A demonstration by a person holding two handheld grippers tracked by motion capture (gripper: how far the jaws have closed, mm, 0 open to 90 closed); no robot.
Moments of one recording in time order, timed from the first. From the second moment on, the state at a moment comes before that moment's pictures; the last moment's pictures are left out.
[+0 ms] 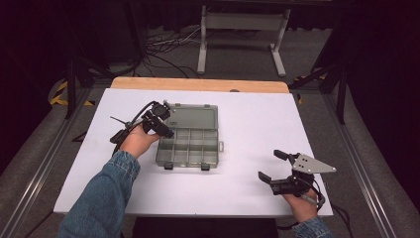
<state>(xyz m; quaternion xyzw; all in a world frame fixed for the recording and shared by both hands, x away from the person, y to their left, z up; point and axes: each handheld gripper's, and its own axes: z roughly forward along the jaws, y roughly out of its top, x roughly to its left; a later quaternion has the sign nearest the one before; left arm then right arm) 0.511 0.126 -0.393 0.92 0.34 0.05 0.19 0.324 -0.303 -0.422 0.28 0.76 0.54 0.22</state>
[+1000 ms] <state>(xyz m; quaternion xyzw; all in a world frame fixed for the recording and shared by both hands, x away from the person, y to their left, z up) 0.506 0.122 -0.393 0.92 0.34 0.05 0.17 0.322 -0.303 -0.422 0.28 0.76 0.55 0.22</state>
